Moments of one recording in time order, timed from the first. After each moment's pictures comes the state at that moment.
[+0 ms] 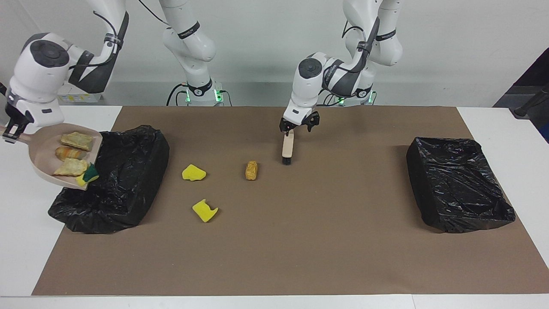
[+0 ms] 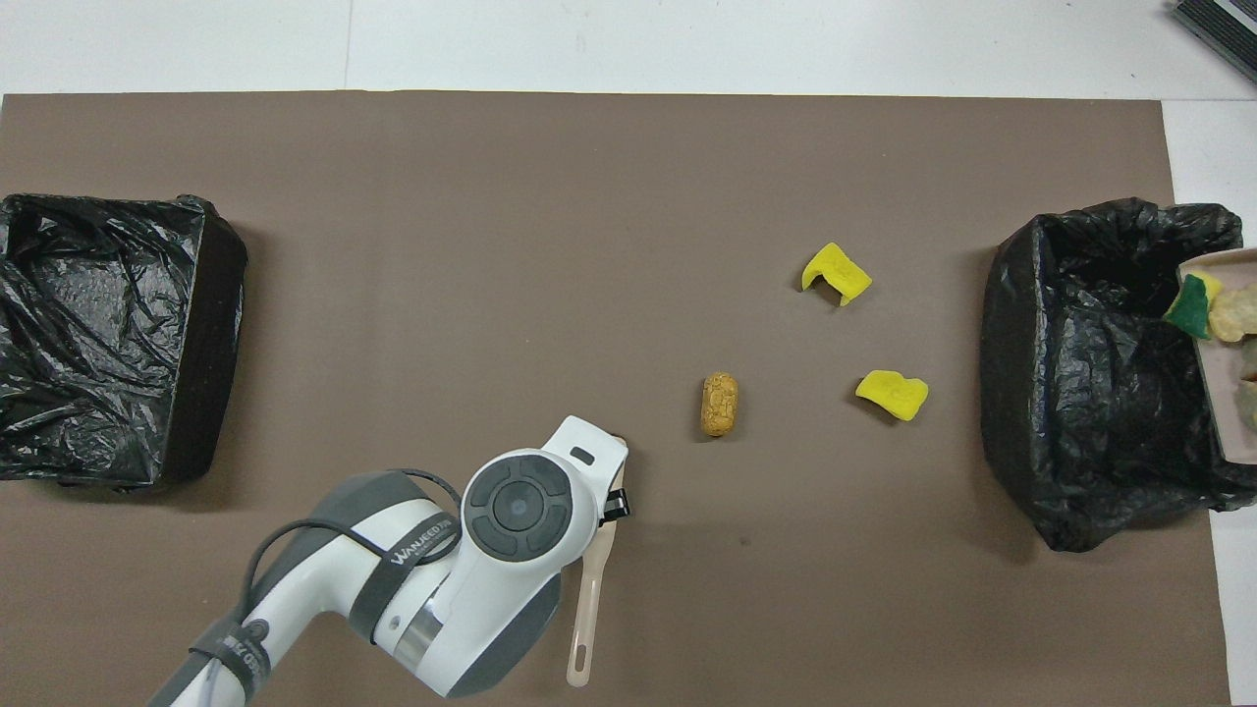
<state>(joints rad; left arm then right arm) -0.70 0.02 -0.04 -2.19 -0.10 2.15 -0.88 -0.50 0.03 0.08 -1.91 -0.93 2.24 -1.59</state>
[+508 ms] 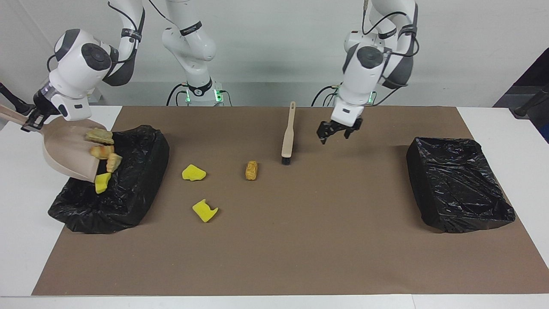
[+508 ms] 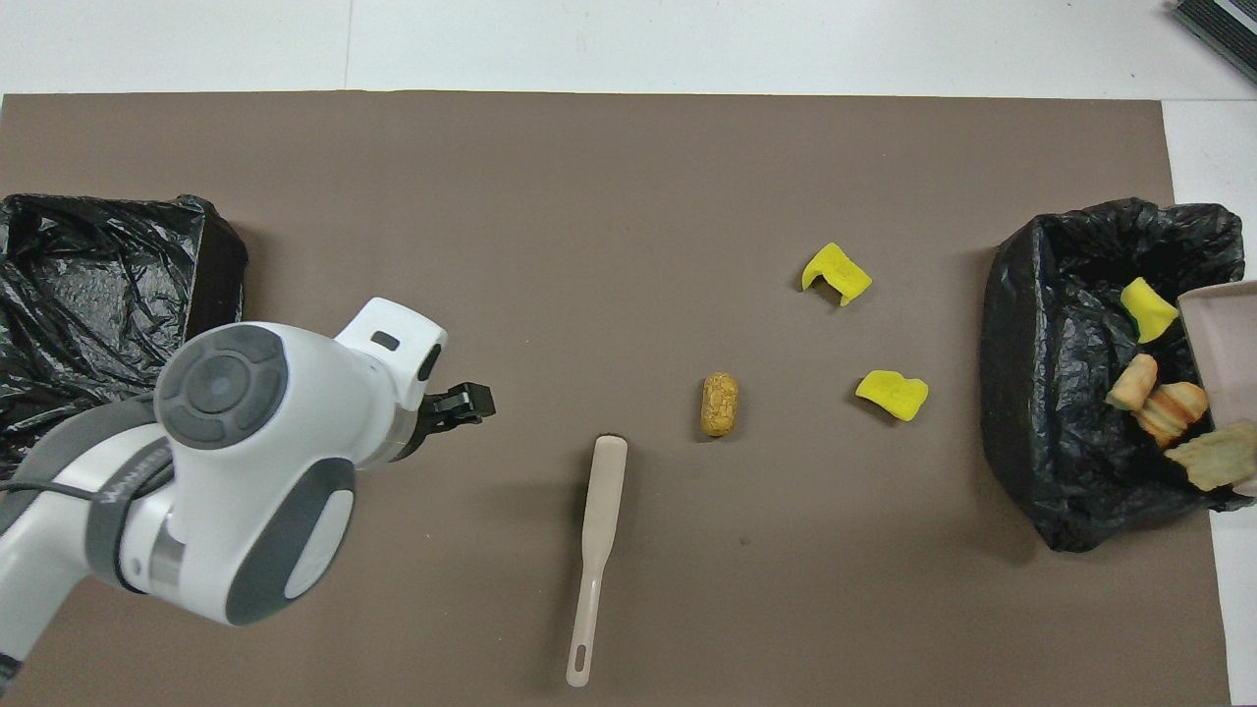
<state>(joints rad) -0.39 -0.09 -0.03 -2.12 -0.08 2.05 -0.61 -0.46 -0.10 0.08 -2.07 -1.16 2.23 -1.43</state>
